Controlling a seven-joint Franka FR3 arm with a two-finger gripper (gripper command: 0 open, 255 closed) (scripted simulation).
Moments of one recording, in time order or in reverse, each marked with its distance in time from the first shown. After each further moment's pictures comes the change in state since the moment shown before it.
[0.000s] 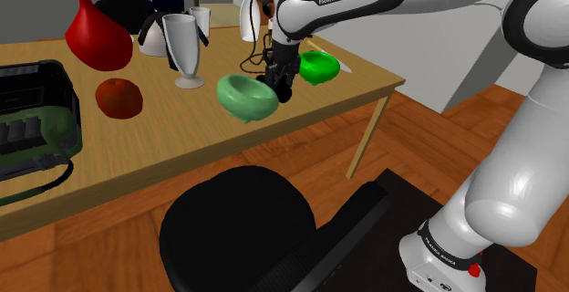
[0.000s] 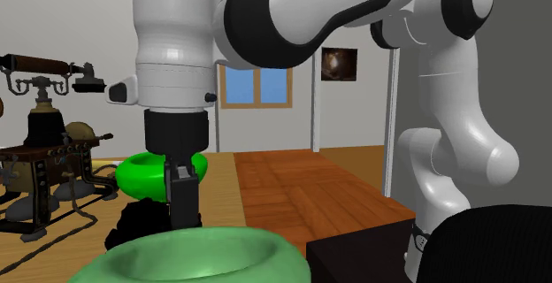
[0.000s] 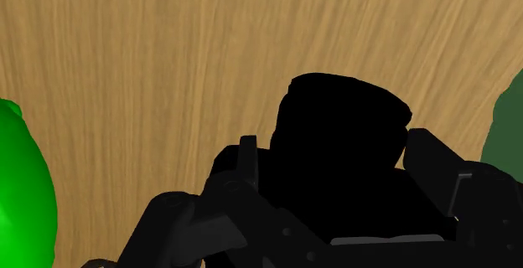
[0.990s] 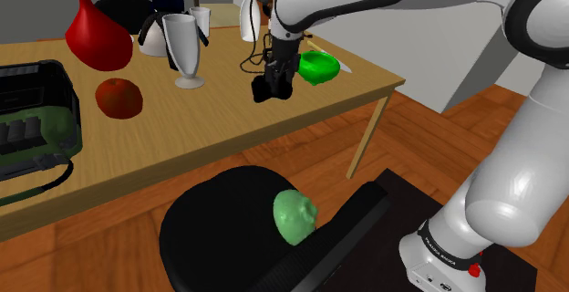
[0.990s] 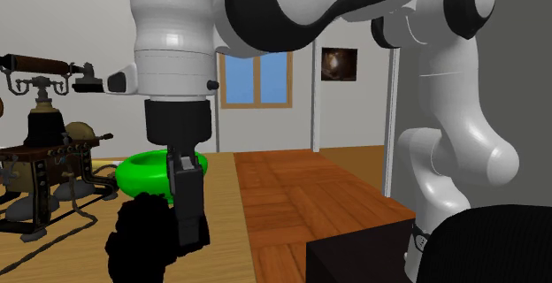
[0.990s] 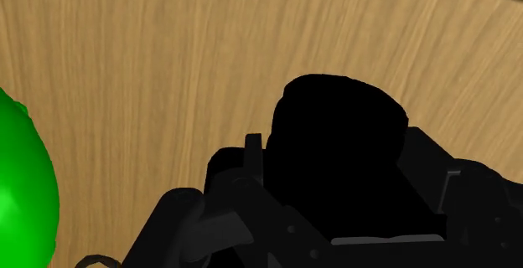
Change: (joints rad) arm 0.008 -0.004 0.007 0.036 0.003 -0.068 0.001
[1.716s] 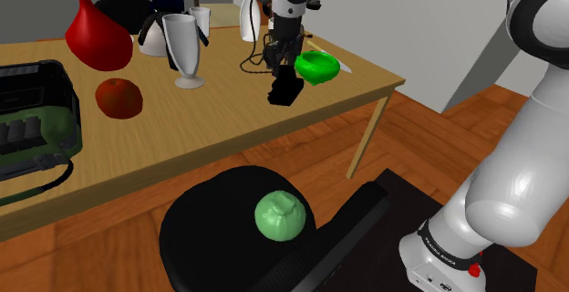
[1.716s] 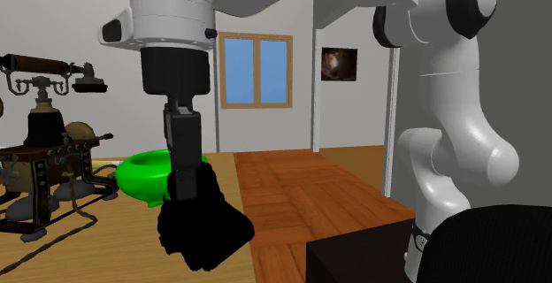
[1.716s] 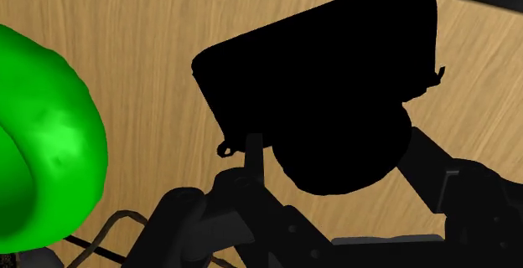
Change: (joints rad) arm 0.002 -0.015 0.002 0.125 0.004 -0.141 -0.005
